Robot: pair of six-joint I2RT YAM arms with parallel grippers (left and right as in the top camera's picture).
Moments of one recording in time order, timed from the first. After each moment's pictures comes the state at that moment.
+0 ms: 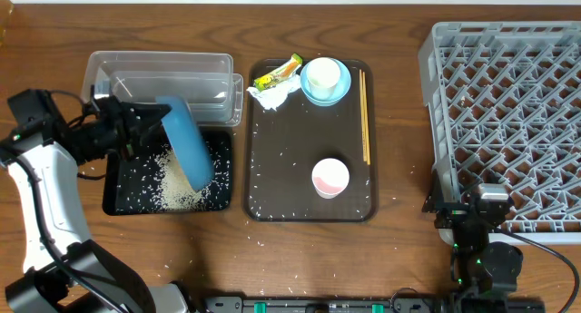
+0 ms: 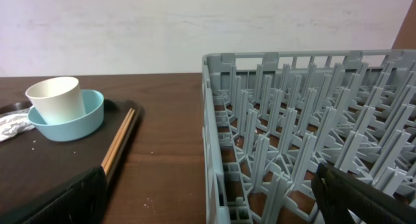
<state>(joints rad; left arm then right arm) 0.55 1.54 1.20 -0.96 1.26 -0.48 -0.04 0.03 0.01 -0.07 -0.02 0.03</state>
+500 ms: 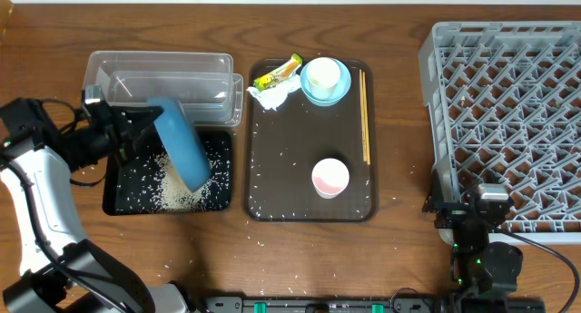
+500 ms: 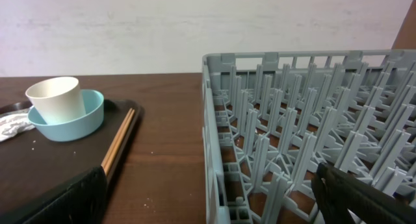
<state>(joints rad) 0.61 1.54 1.20 -1.00 1.31 -0.42 -0.04 0.03 0.01 -0.07 -0.02 0.03</state>
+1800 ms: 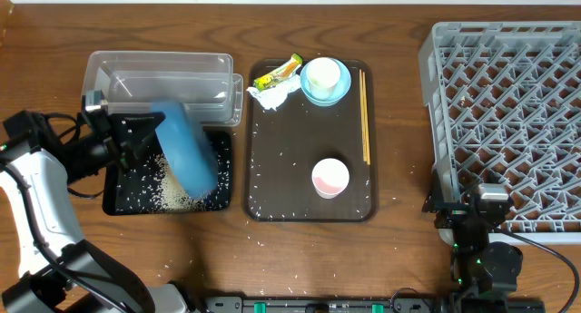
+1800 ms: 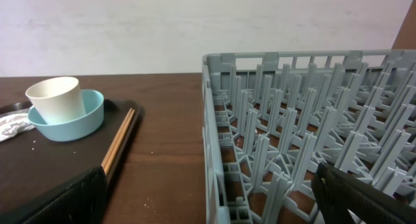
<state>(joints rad) 0.62 1.53 1.19 -1.18 1.42 -0.15 -0.04 0.03 0.01 -0.07 -0.02 0.03</state>
